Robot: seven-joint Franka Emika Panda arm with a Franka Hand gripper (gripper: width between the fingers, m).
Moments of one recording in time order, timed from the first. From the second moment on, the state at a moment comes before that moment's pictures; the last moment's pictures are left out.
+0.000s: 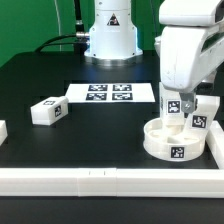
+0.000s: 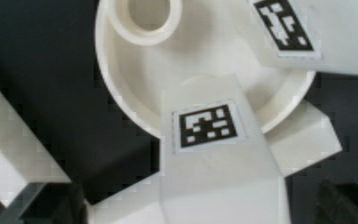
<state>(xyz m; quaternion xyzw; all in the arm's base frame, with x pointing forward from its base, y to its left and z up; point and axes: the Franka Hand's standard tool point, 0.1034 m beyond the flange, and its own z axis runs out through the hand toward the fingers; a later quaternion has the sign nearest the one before) 0.596 0.099 0.086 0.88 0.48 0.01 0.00</state>
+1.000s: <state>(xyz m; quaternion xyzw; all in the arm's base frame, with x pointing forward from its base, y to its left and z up) 0.592 0.097 0.074 0.93 0.37 0.00 0.00</state>
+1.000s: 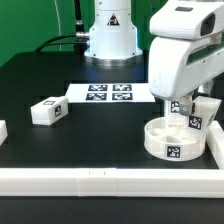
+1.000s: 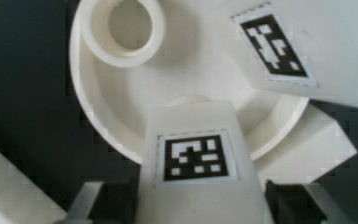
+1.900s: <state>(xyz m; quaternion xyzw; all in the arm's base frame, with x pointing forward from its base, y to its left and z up) 0.593 0.090 0.074 1.00 0.10 0.00 0.00</state>
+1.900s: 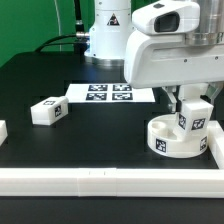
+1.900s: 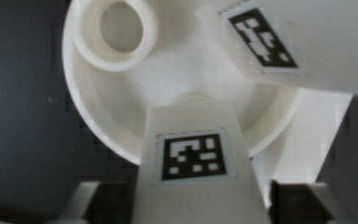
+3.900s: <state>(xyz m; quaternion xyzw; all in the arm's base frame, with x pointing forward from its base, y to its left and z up) 0.557 -0.068 0.103 1.00 -0.04 -0.05 0.01</state>
